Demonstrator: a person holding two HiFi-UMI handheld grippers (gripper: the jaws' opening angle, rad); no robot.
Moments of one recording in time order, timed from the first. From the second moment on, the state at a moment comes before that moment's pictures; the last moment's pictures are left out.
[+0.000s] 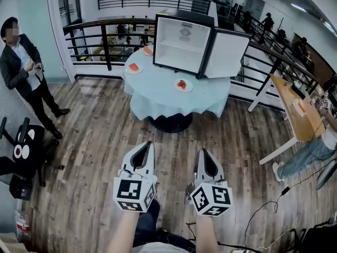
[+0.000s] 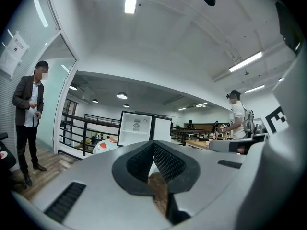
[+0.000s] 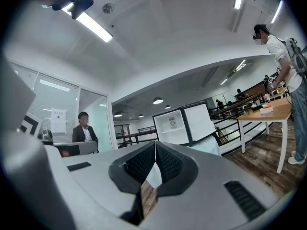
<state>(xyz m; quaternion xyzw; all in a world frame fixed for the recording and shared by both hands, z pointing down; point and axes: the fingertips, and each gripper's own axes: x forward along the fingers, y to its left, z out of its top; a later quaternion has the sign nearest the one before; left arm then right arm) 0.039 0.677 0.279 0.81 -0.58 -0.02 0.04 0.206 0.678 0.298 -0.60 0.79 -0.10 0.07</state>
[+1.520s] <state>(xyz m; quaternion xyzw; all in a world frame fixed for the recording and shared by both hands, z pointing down) -0.006 0.368 0.300 0.82 -0.57 -0.02 0.07 0.163 0.370 0.304 -0.61 0.78 -0.10 0.04</state>
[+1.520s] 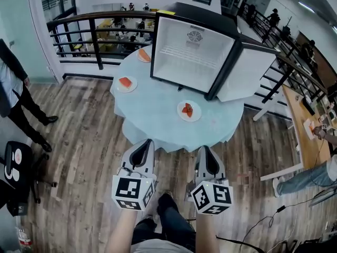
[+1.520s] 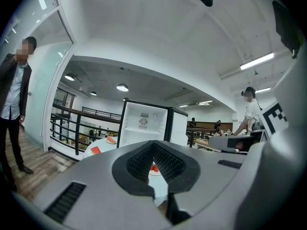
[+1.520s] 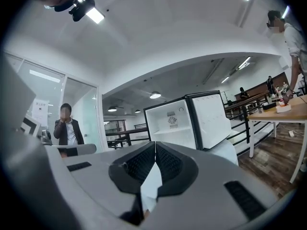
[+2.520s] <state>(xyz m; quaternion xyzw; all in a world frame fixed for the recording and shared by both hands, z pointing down) 0.040 0.212 0.288 0.79 -0.61 0.00 0.07 0.238 0.204 0.303 -0.60 0.79 -0.13 0.05</state>
